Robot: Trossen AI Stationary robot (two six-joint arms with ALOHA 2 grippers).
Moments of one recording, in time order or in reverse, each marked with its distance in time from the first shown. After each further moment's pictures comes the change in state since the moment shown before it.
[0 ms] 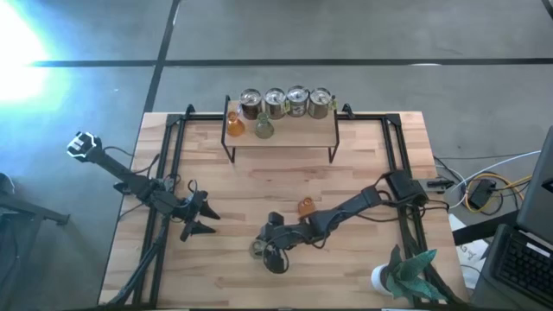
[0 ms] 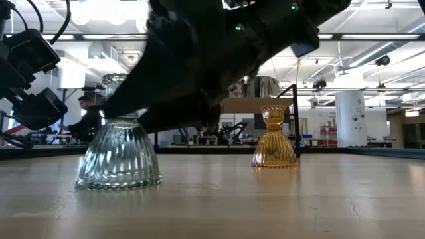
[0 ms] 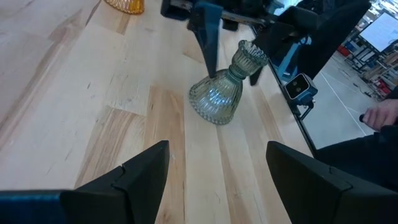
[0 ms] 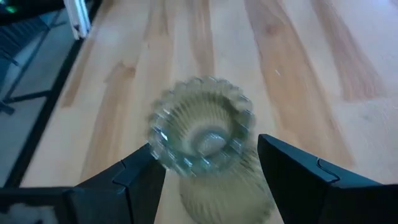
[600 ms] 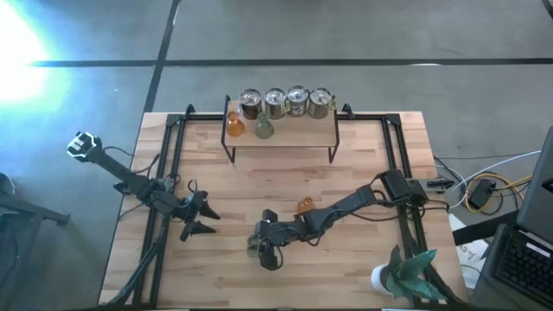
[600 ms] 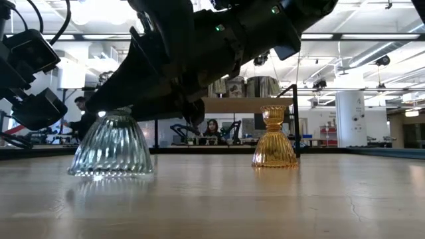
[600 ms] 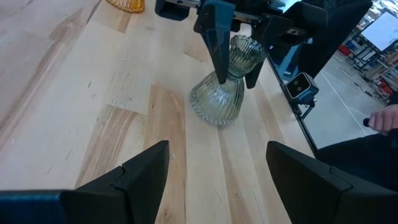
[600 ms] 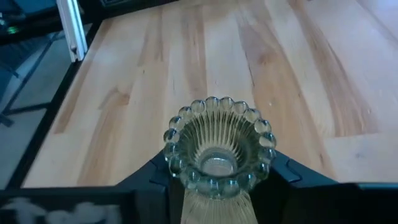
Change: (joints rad) left arm 0.000 0.000 0.000 -0.003 0.000 -0.001; right arm -0.028 0.040 0.059 0.040 -0.004 -0.020
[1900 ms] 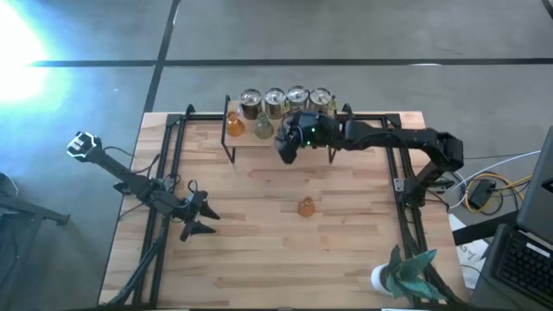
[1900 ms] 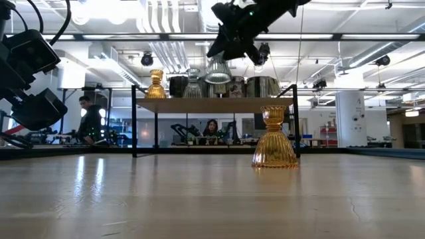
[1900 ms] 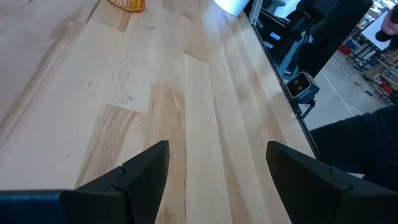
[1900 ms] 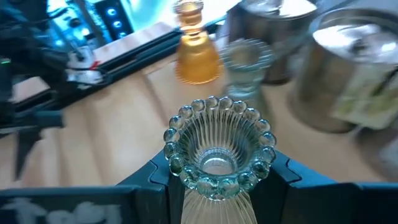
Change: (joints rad) left arm 0.000 0.000 0.000 -0.002 0.000 0.000; right arm -0.561 -0.571 -0.033 -0.529 0.032 -0.110
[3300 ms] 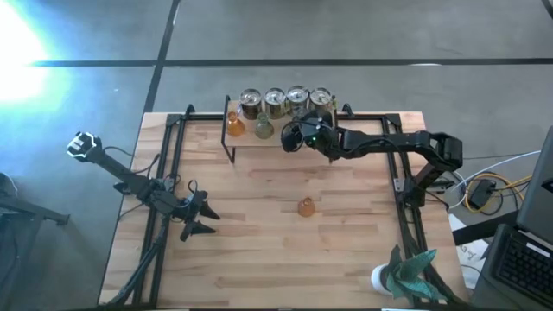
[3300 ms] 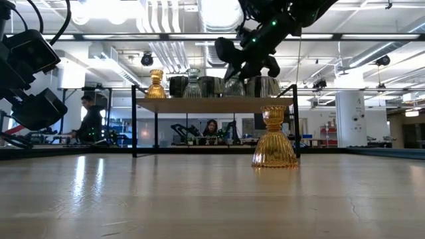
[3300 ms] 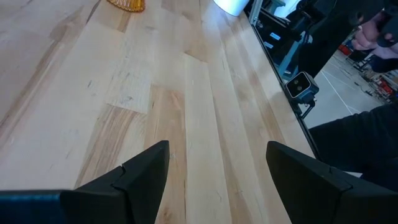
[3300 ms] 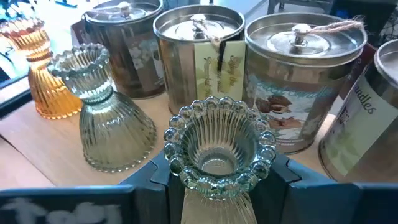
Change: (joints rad) left arm 0.000 0.000 0.000 0.000 0.000 0.000; right arm -0.012 0.007 -0.208 0.240 0.470 0.125
